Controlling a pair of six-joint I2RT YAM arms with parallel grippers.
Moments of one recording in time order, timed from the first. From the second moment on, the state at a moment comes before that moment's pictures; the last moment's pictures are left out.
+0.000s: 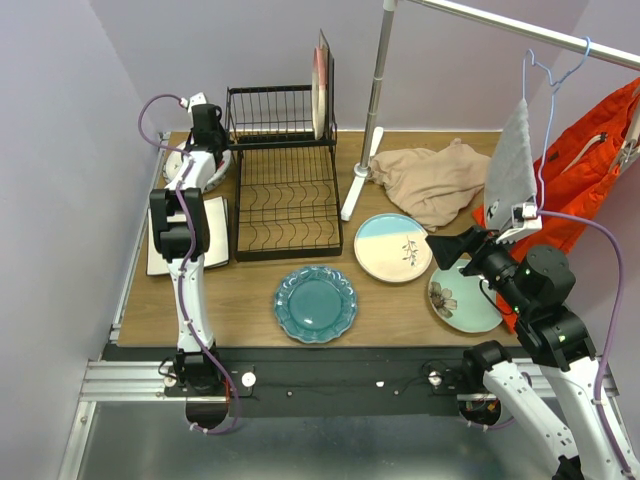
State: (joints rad) left arm 0.05 2.38 1.99 -0.07 -0.09 -0.41; right arm 0.33 0.47 0.81 -0.49 -0.07 0.49
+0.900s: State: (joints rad) left arm 0.16 2.38 1.92 -0.21 -0.14 -0.56; right arm 0.33 0.46 0.81 -0.49 -0.07 0.48
